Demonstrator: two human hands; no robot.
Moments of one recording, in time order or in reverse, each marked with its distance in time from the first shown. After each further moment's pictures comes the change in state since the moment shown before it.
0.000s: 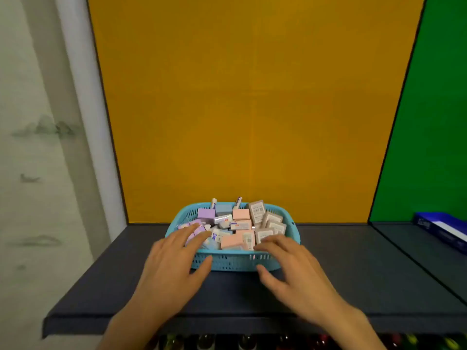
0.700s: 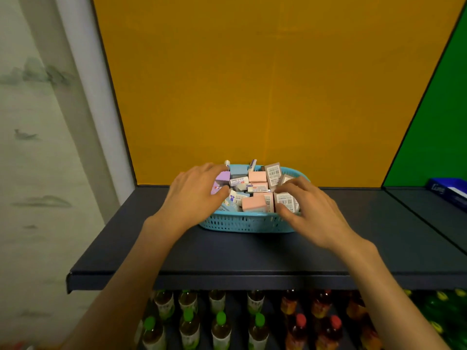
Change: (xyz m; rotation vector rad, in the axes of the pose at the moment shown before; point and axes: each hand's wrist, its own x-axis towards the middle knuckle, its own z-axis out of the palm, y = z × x) left_hand 0.064 -0.033 -0.001 -0.071 -0.052 0.078; right_hand 0.047 0.005 0.016 -0.125 -0.008 0.106
